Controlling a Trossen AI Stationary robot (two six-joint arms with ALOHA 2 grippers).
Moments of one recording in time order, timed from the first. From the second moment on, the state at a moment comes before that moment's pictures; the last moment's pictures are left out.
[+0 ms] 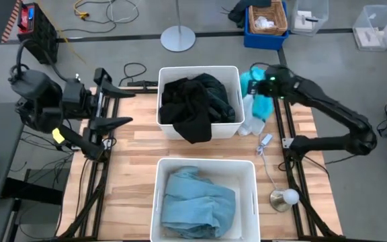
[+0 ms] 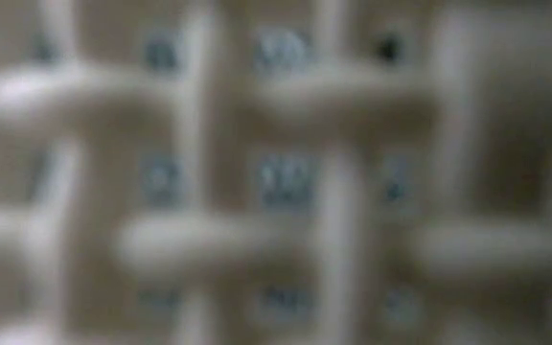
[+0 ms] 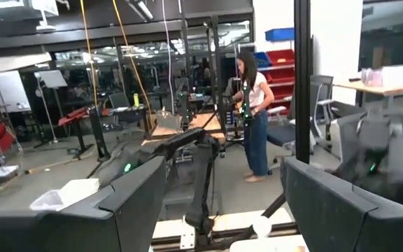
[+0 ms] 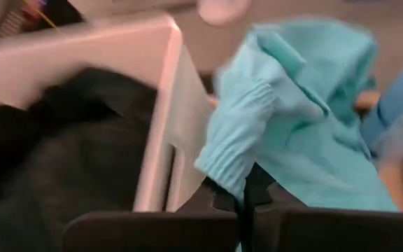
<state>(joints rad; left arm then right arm) -0.35 1.18 1.94 -0.59 -0.35 0.16 -0.66 1.08 1.13 -0.80 0.29 0.75</state>
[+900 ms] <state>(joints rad) -0.25 1.19 1.94 -0.59 -0.39 0.15 -0.16 0.92 1.37 -0.10 0.15 0.42</state>
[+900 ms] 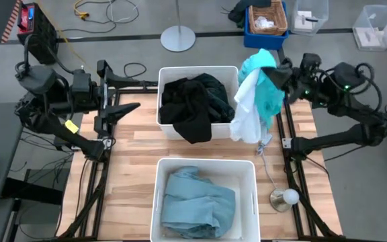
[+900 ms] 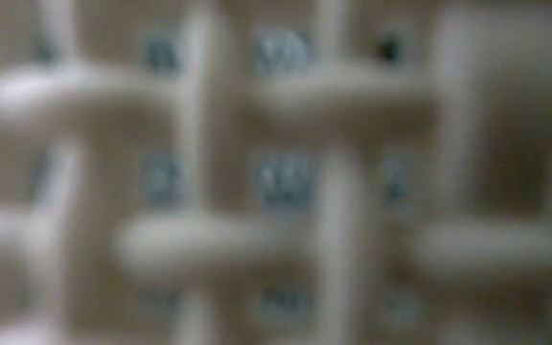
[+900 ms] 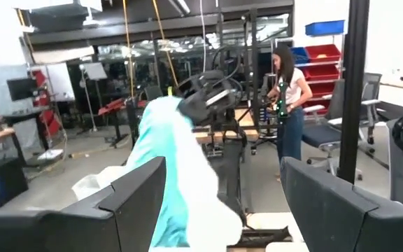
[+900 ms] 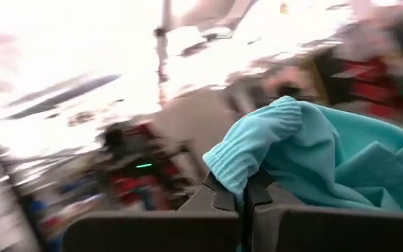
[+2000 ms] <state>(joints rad) -0.13 1.23 1.94 -0.94 -0.42 0.04 0.54 1.57 1.69 0.40 0.03 0.16</state>
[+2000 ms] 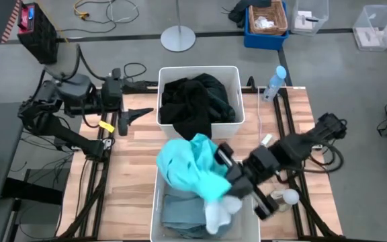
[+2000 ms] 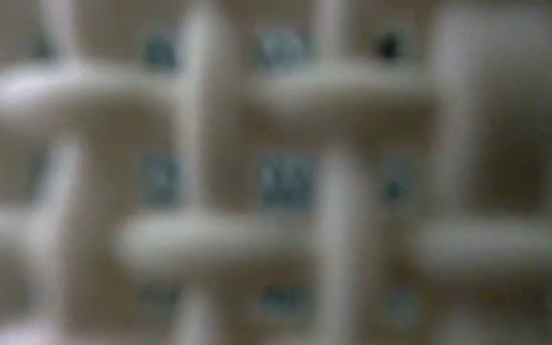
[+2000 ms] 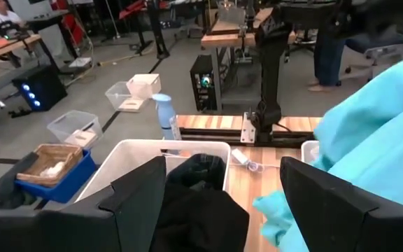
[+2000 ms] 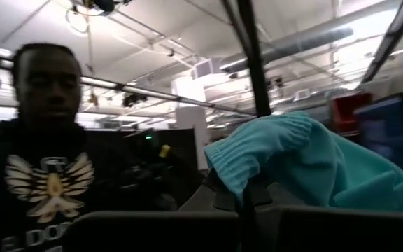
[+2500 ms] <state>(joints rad) -0.13 1.23 1.94 -0.95 -0.42 0.07 0.77 1.62 1.78 -0.11 0.26 0.89</state>
